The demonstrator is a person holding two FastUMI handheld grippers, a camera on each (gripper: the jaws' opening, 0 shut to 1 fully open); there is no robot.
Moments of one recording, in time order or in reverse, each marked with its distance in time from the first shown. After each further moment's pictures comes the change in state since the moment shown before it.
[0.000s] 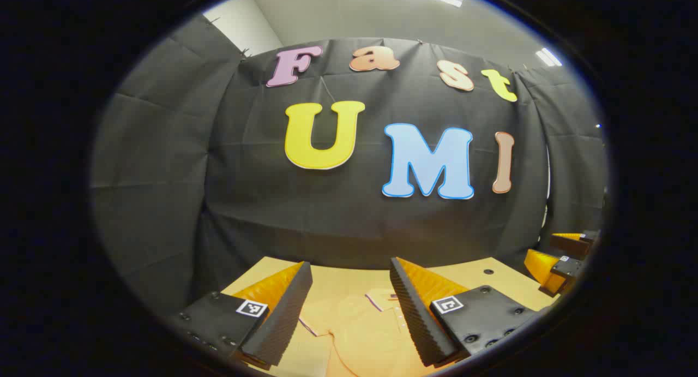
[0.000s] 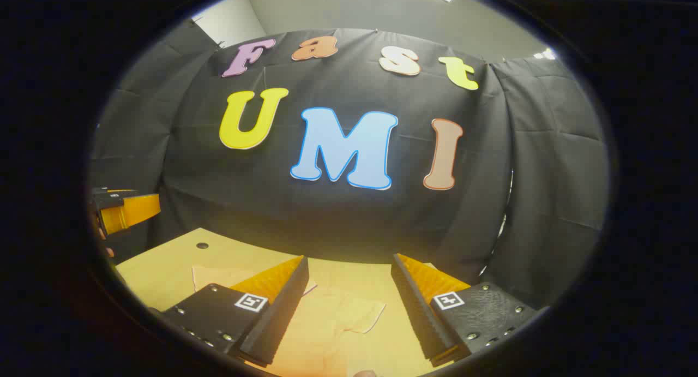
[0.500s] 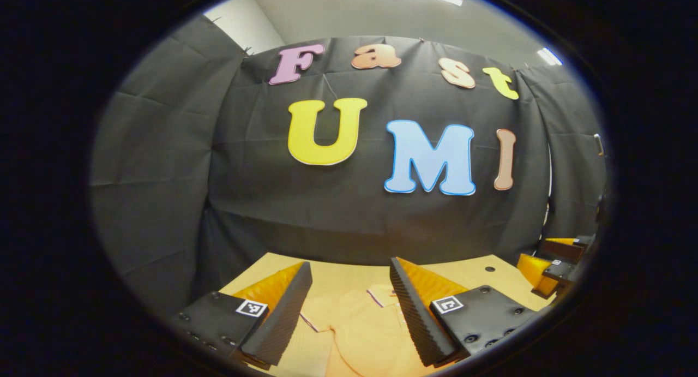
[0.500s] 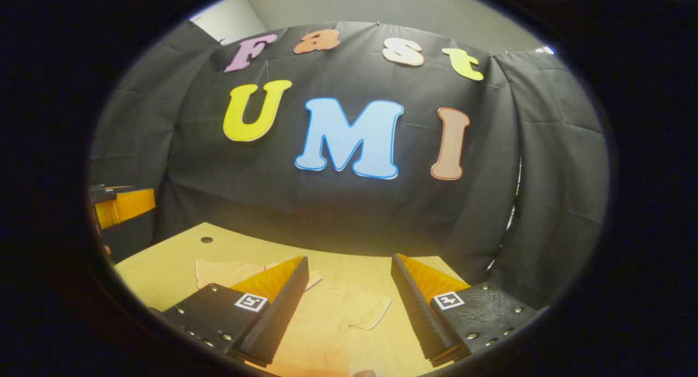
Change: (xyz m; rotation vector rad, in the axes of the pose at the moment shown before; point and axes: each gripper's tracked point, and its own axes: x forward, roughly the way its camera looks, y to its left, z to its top) left arm -0.011 0.006 -0.008 0.001 0.007 0.035; right arm 0.012 -0.001 -0.022 0.009 0.038 0.036
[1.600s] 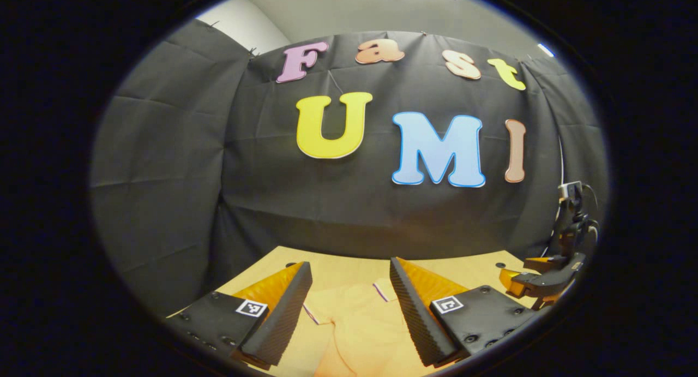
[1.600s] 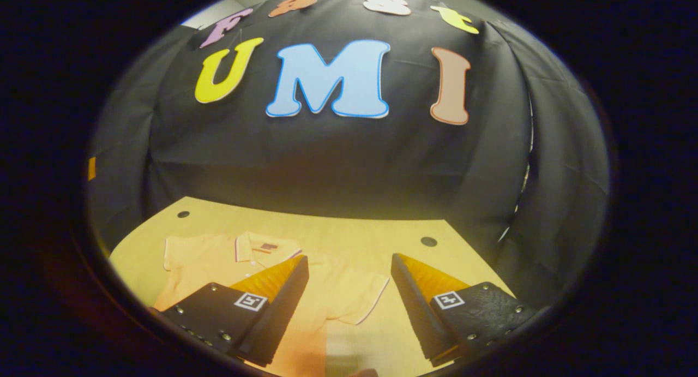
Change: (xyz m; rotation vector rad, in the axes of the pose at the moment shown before) left arm -0.002 -0.021 -0.020 0.015 0.033 0.088; right arm 0.107 -0.049 -0.106 0.072 0.242 -0.001
